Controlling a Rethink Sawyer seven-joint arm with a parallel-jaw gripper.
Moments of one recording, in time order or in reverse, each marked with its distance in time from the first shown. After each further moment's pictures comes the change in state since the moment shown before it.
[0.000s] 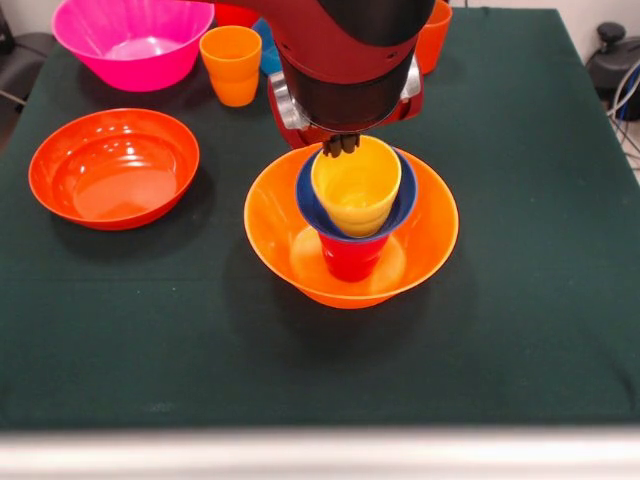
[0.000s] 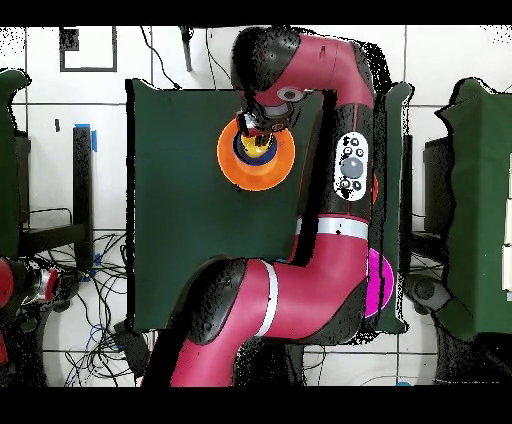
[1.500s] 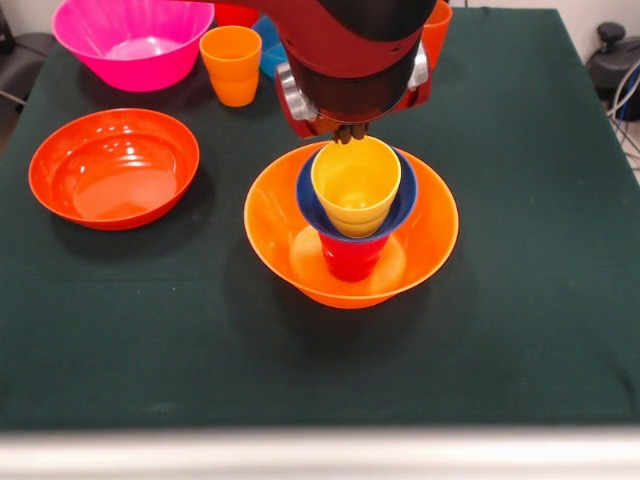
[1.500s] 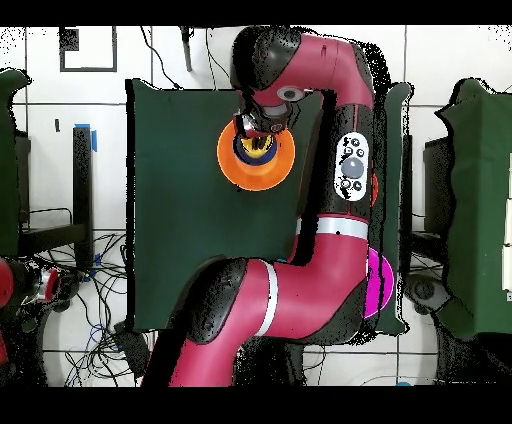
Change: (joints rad) arm 0.000 0.002 0.000 0.000 0.026 0.044 0.000
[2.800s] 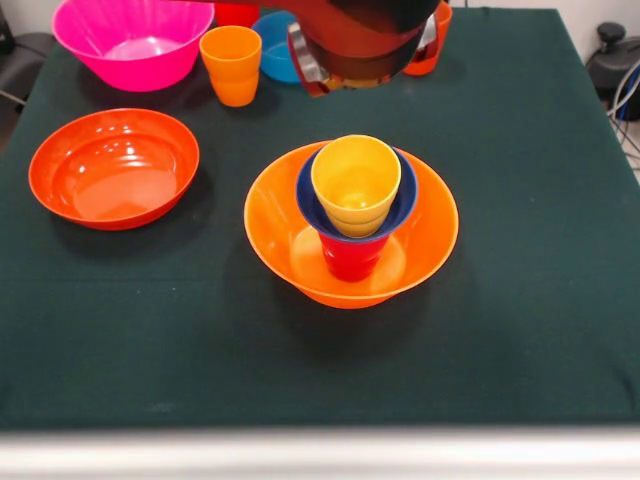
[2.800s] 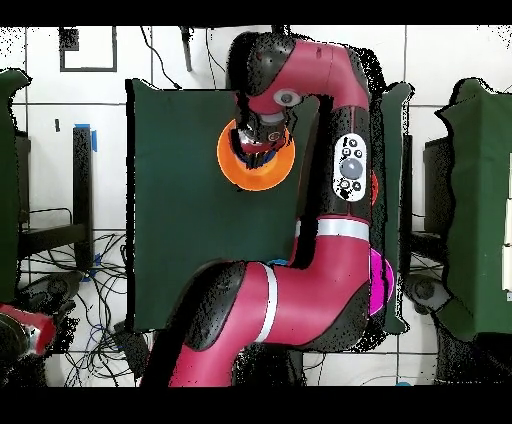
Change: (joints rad) arm 0.001 -0.045 -0.025 0.115 0.017 0.110 0.000
